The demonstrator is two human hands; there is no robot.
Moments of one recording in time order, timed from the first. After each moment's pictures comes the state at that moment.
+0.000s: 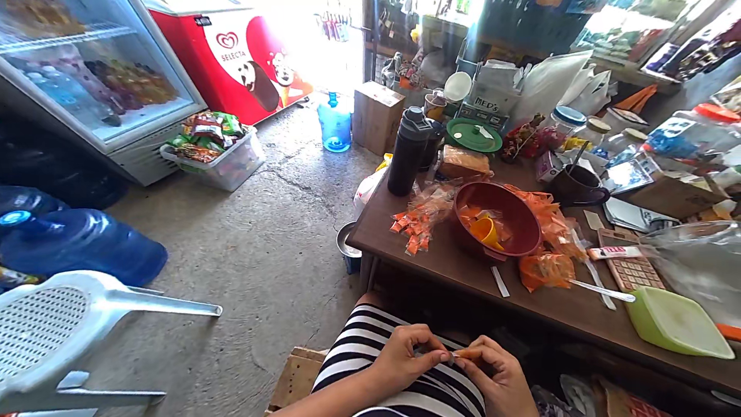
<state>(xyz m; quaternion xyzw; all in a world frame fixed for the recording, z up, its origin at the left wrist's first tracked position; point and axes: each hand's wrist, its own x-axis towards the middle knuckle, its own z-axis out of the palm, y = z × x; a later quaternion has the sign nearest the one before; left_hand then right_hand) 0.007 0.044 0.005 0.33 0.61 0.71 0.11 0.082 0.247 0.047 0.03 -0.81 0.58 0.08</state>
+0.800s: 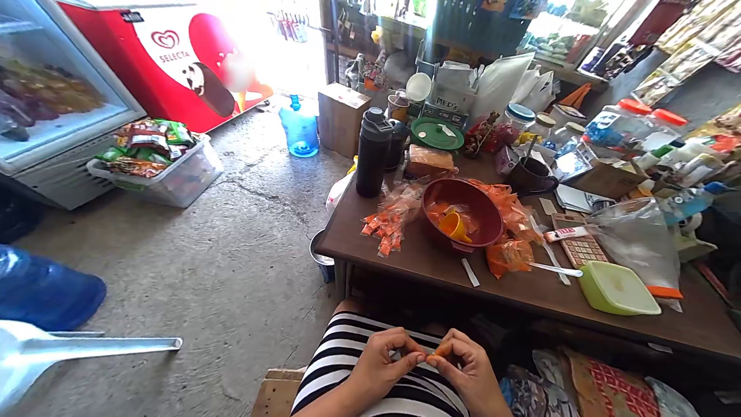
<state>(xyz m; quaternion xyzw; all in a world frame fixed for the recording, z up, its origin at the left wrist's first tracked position) 0.011 0.043 0.001 0.35 0.61 0.71 0.10 0.085 0.238 0.041 0.02 -0.79 0.61 0.10</state>
